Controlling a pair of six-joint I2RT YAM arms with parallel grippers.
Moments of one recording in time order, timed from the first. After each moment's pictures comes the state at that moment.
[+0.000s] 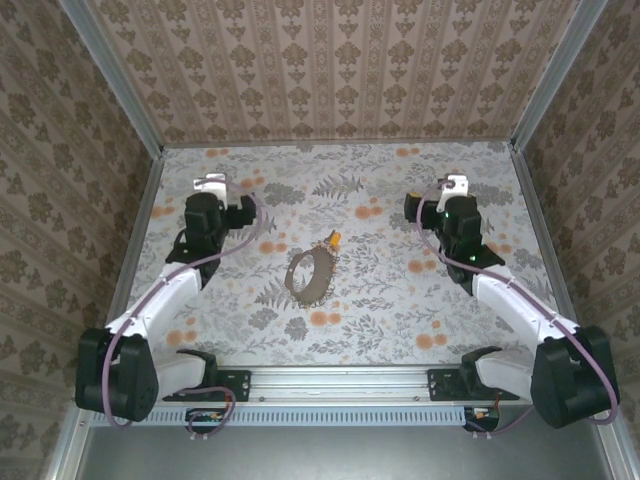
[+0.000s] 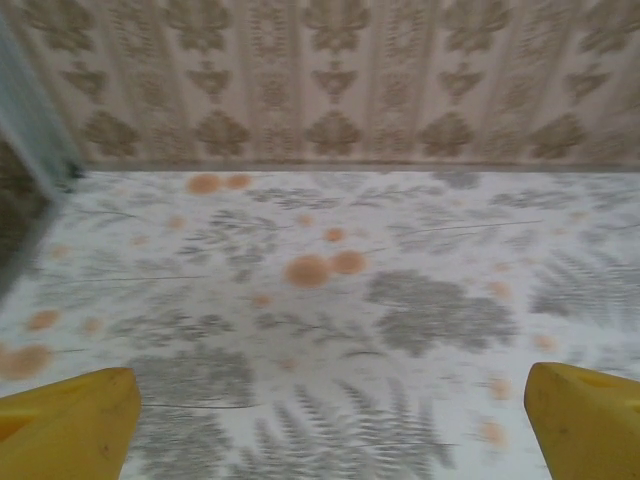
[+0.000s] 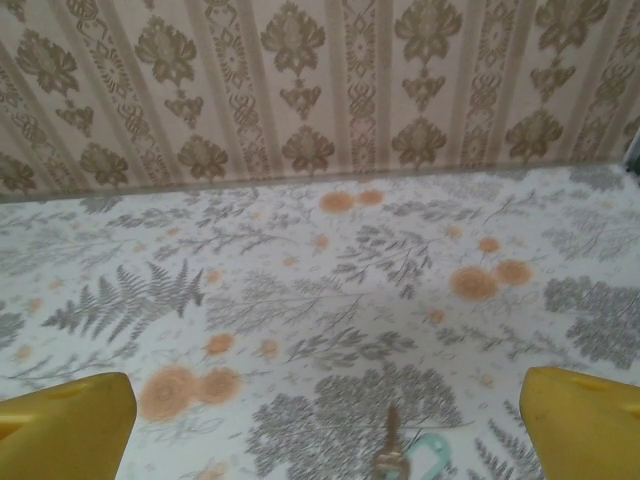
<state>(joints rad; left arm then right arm) -0.29 1.18 0.75 0.07 -0.15 -0.13 0.26 1.16 0.72 0.09 0.25 0.18</state>
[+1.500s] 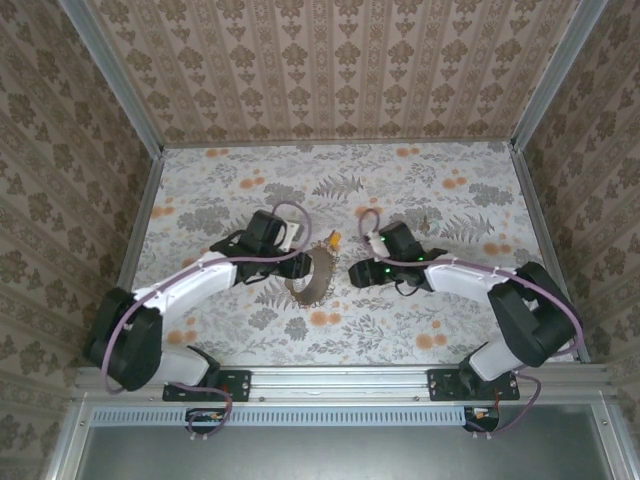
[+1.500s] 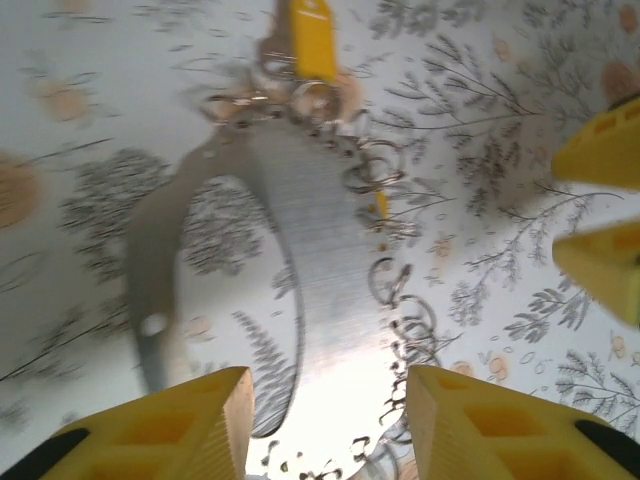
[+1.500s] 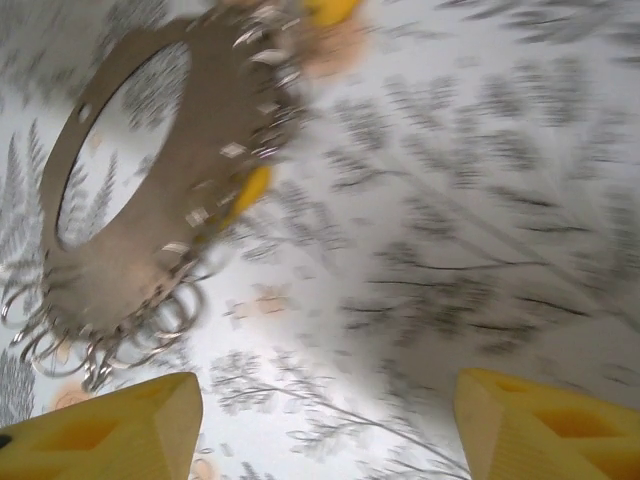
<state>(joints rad) -0.65 1.40 0.84 -0.40 0.26 -0.27 0.51 1.49 0.70 -0.11 -0.28 0.32</state>
